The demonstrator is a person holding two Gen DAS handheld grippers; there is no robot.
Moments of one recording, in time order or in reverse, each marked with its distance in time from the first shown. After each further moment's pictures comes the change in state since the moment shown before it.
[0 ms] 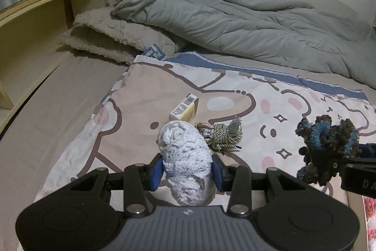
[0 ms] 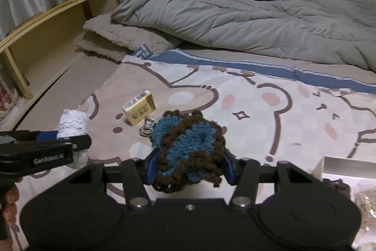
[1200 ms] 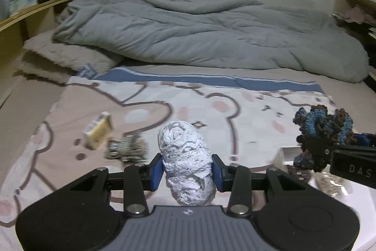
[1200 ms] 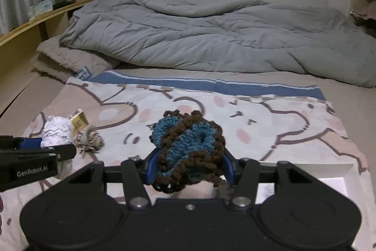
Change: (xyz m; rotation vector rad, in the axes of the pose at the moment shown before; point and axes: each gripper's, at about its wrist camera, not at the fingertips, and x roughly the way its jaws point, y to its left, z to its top) left arm -0.023 -0.145 0.006 0.096 -0.035 -0.172; right arm -0.070 -0.110 -0.010 0.060 -0.082 -0.223
